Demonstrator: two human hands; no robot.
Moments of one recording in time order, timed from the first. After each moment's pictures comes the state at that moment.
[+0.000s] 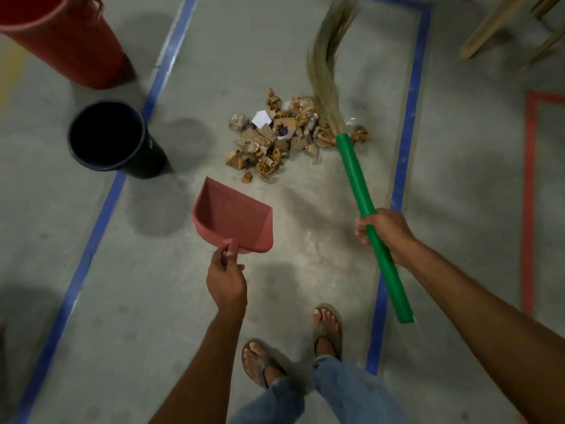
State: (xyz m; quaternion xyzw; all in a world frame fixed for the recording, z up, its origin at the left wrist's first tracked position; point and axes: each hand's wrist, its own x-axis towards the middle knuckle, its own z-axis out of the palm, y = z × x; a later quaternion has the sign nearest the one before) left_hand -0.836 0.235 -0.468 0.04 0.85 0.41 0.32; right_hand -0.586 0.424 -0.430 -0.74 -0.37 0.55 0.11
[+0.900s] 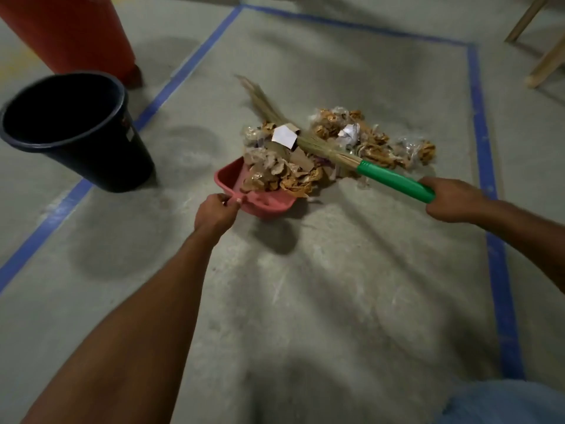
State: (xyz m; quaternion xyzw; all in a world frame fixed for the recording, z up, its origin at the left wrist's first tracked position) left_hand -1.043 0.417 -0.830 0.33 0.84 0.30 0.30; right_hand -0.617 0.588 -0.733 -0.59 -0.79 0.11 -0.15
